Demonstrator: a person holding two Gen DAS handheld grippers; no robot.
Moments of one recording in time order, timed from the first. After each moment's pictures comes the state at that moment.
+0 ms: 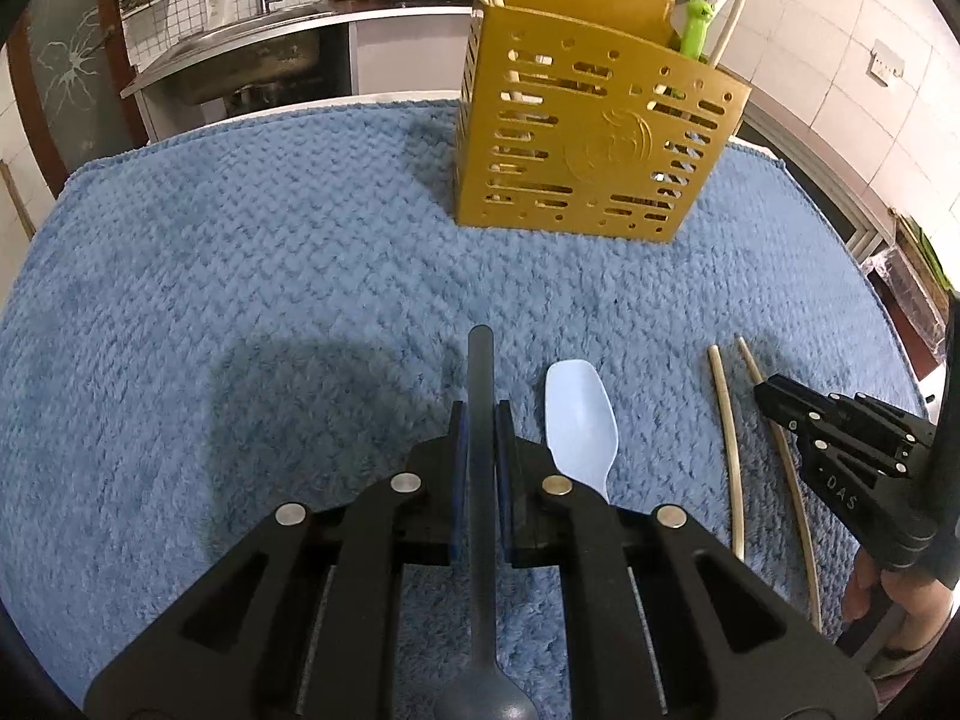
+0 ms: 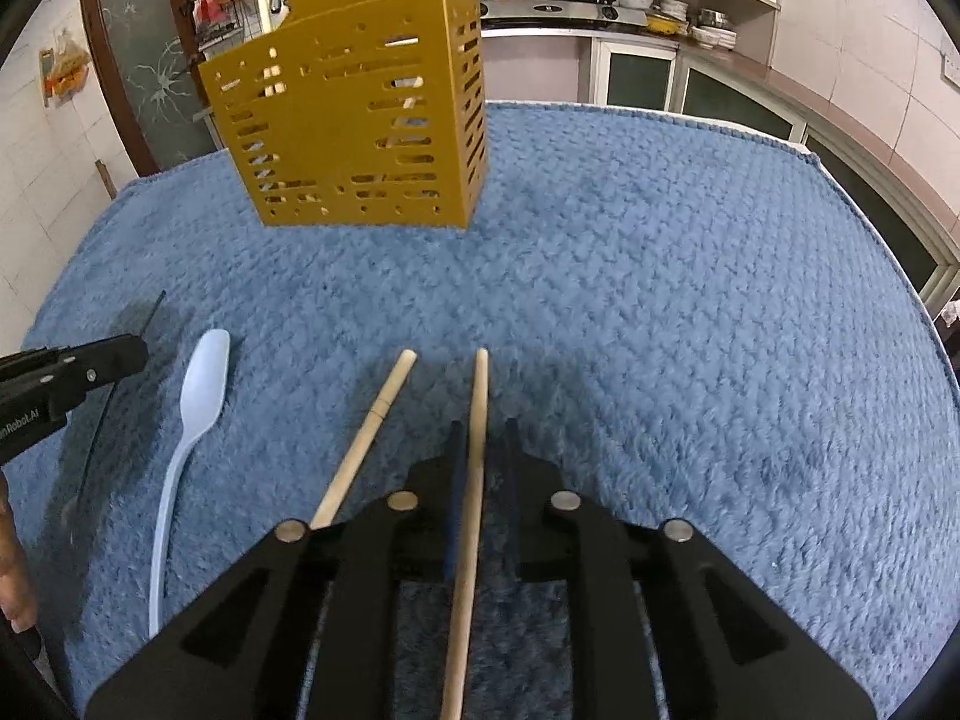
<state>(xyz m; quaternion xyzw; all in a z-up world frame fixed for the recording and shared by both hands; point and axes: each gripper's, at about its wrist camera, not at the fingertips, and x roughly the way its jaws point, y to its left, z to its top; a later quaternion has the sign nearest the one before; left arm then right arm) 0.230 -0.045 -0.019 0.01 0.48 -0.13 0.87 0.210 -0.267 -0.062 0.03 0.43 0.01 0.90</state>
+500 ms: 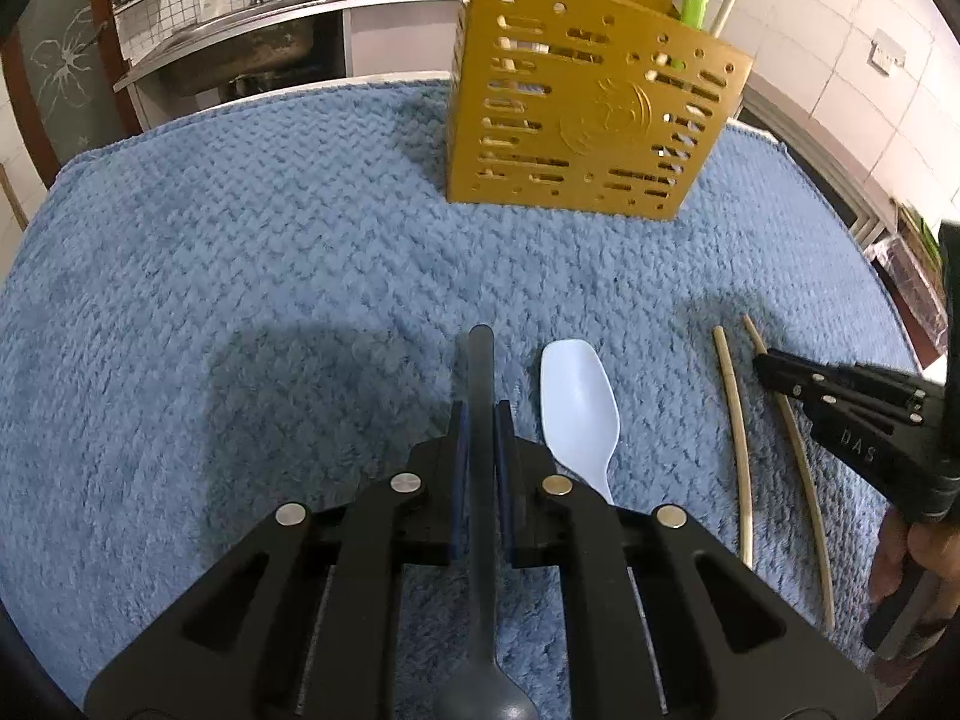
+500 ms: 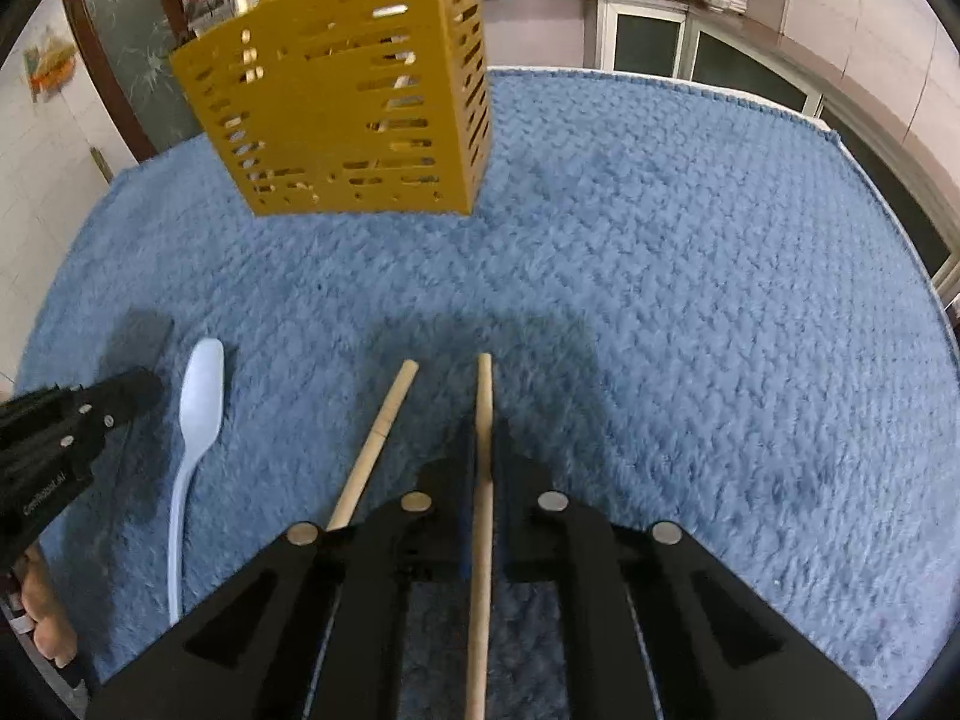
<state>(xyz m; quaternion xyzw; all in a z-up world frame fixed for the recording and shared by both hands) 0.229 -0.049 -0.026 0.01 0.48 -0.14 0.87 0.227 -0.275 -0.057 0.07 0.47 0.02 0.88</state>
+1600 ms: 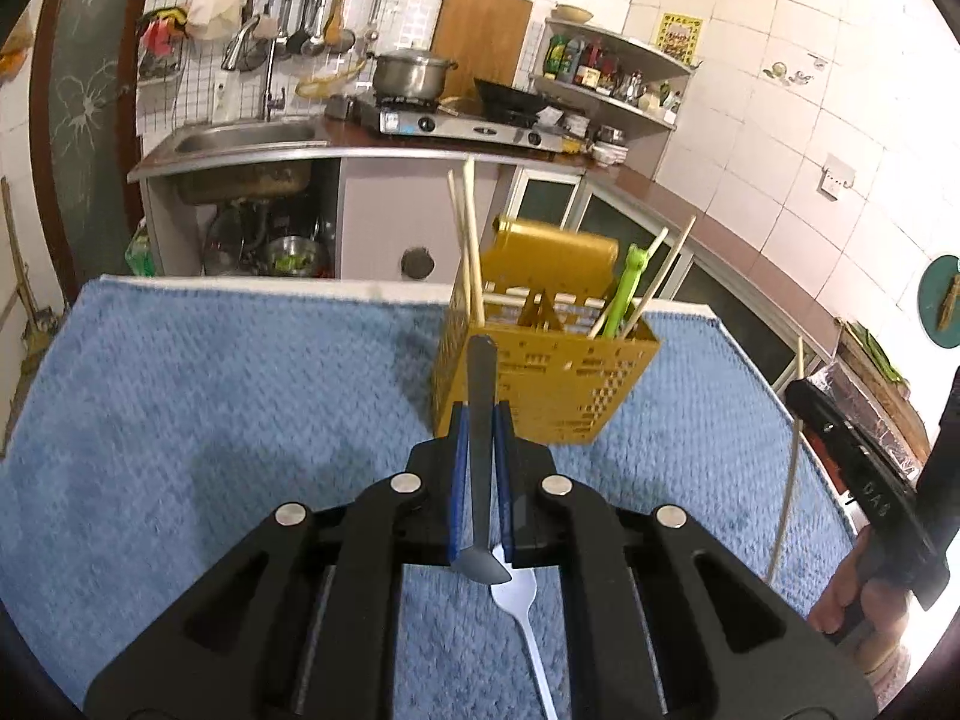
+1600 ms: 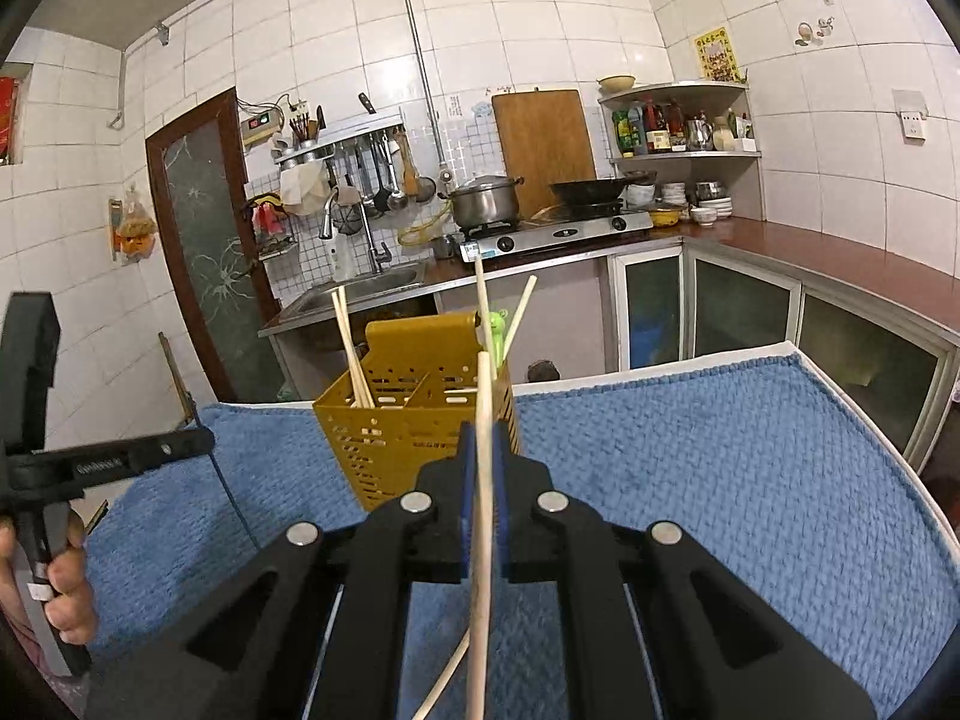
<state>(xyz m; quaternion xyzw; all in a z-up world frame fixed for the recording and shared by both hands) 0.232 -0.019 0.104 -0.06 0.34 -0.17 0.92 0.174 -0.292 0.074 0.09 0.18 0.05 0.98</state>
